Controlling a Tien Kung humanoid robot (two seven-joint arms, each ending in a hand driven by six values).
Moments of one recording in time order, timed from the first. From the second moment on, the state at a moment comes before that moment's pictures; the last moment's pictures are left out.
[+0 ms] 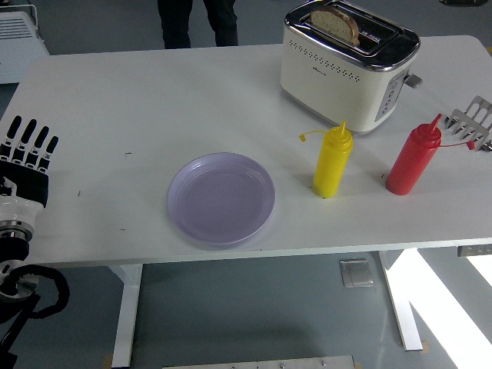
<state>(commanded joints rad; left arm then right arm) -0.10 0.34 -1.26 -1.54 0.11 0.33 -0.40 0.95 -0.58 0.93 1.29 -1.68 -0.11 -0.36</state>
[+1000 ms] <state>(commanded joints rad) -0.12 0.33 -1.26 -1.47 -0.12 0.24 -0.35 1.27 -0.21 0.53 0.65 -1.39 -0.20 -0.28</state>
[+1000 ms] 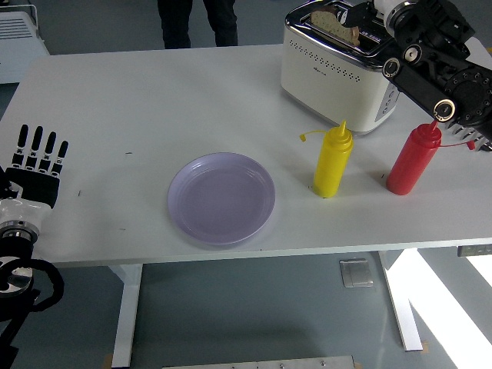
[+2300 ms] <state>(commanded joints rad) -0.13 0.32 -1.24 -1.46 -0.13 0.24 -0.36 1.29 -0.08 0.44 0.49 -1.31 -0.26 -0.27</state>
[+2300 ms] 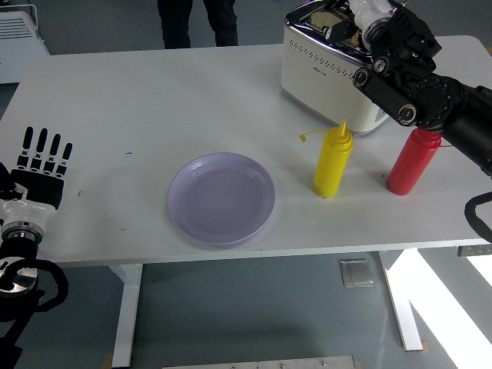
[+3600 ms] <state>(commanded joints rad) -0.13 0.33 -1.28 -1.46 -0.14 0.24 -0.38 1.28 -0.09 0.43 0.54 -1.34 -0.37 -0.26</state>
